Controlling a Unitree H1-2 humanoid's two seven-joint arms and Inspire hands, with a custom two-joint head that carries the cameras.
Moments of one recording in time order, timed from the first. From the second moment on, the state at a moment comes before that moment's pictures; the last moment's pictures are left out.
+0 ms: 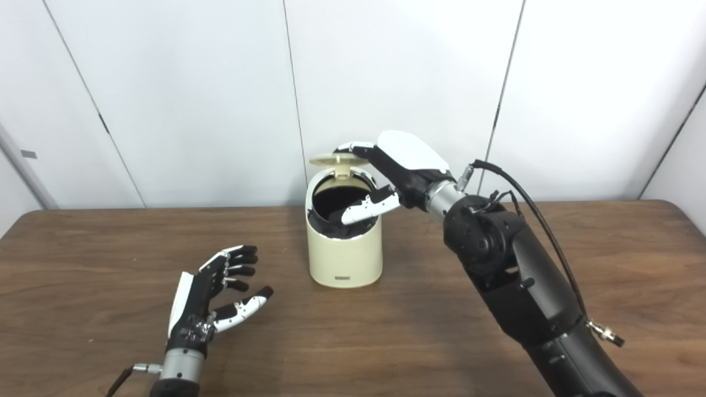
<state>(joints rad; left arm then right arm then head) -0.12 0.04 -0.02 -0.04 0.32 -0.02 0.13 -0.76 -0.34 0.34 -0.05 -0.65 0.22 0.40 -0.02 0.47</state>
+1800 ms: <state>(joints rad) -0.12 0.03 -0.03 -0.10 0.32 0.04 0.13 -0.65 -0.37 0.38 -0.14 -0.73 0.09 0.44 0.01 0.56</state>
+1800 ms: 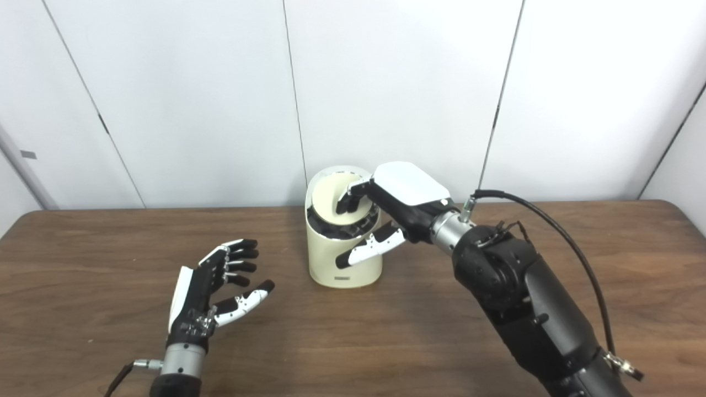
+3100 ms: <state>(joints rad) -0.12 0.03 -0.03 -0.12 0.32 0.07 0.12 -0.65 -0.36 0.20 -0.13 -0.66 0.08 0.41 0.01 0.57</state>
